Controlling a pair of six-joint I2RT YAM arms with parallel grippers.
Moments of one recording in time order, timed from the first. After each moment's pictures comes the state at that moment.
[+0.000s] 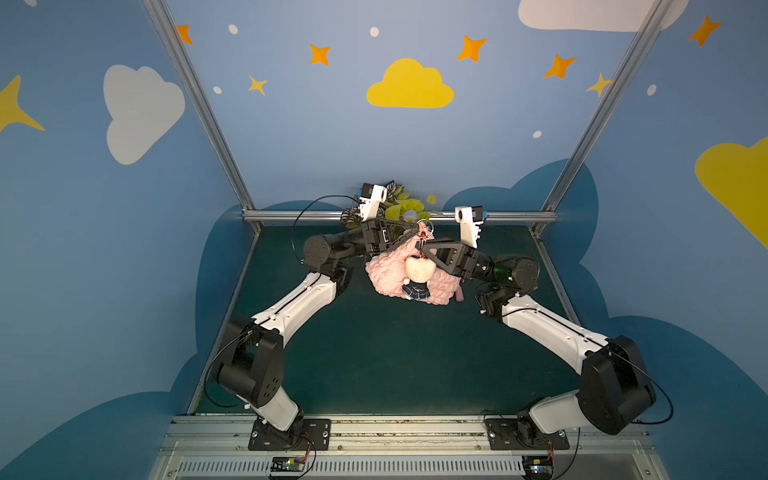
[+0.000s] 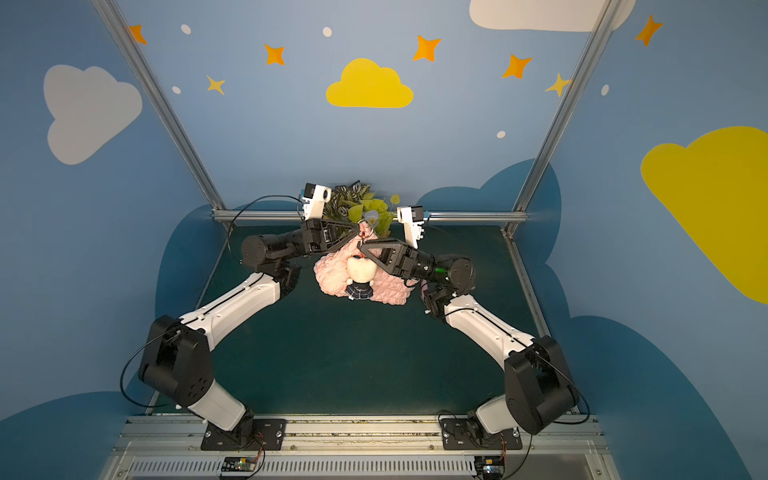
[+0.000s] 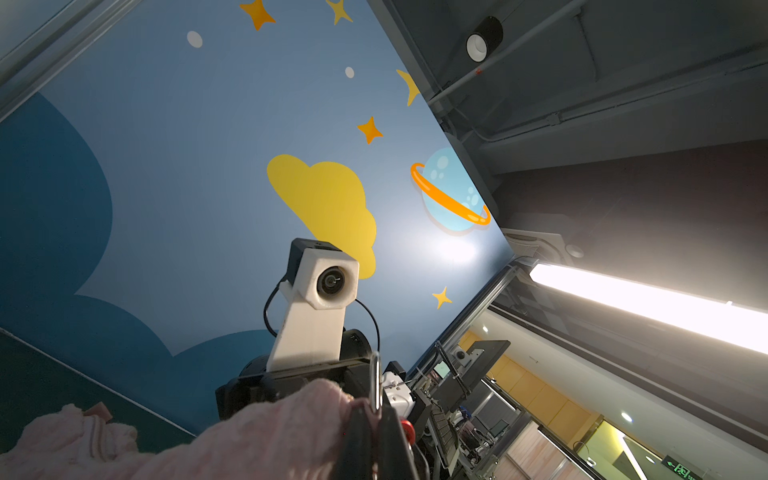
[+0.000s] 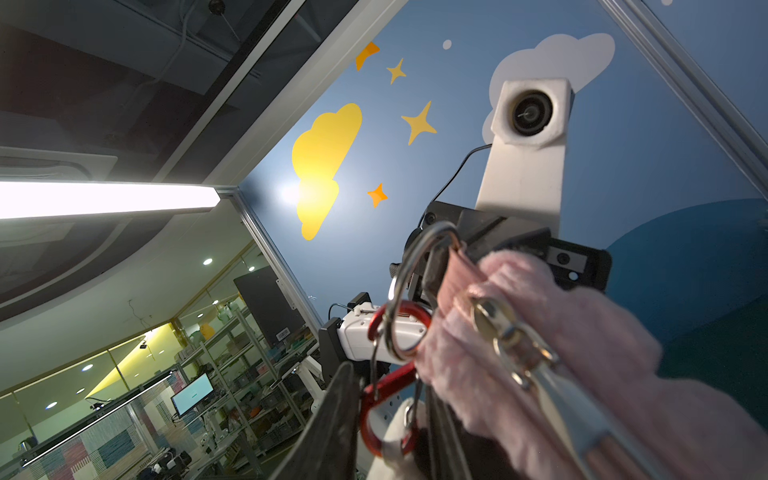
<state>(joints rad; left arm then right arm) -0.43 1.62 1.25 1.25 1.01 -1.65 0.55 1.46 1.00 1.27 -0.91 1.37</state>
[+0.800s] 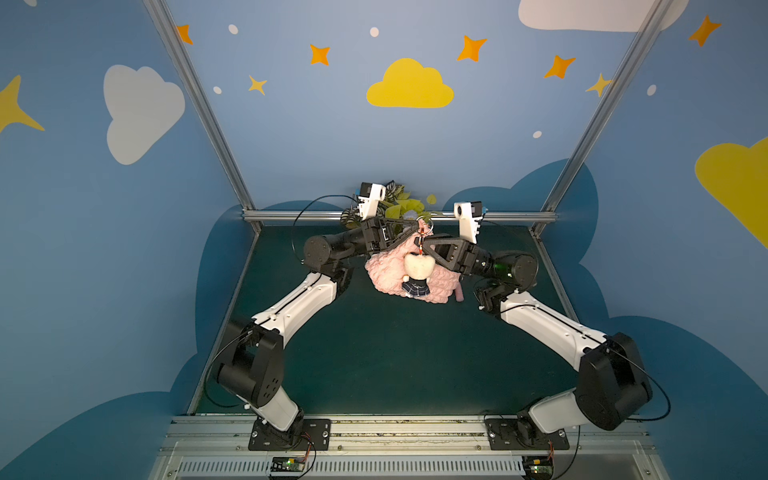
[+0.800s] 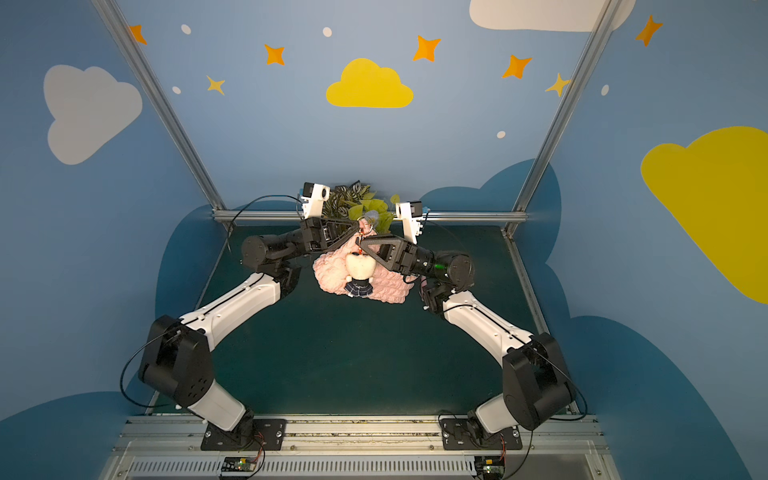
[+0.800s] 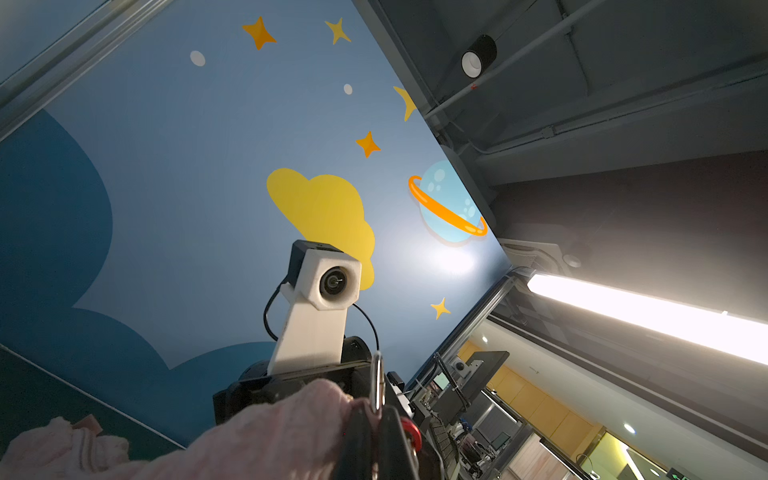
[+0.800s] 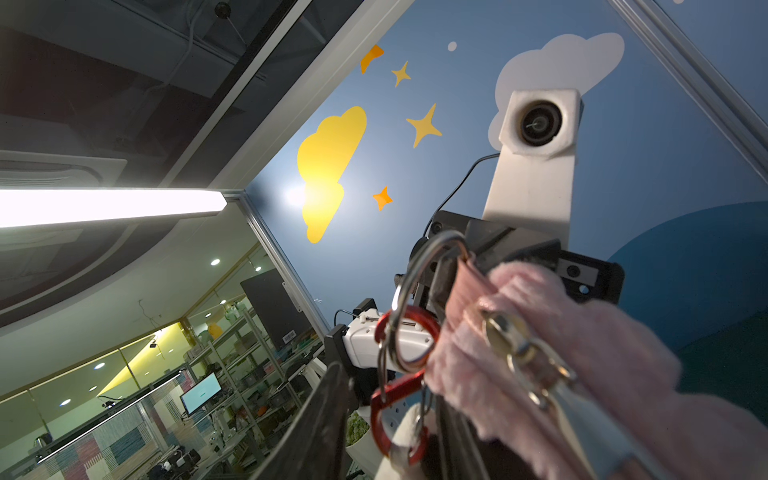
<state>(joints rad) -0.43 1.62 1.25 1.25 0.98 -1.64 0.55 1.48 1.05 1.28 -0.92 1.41</state>
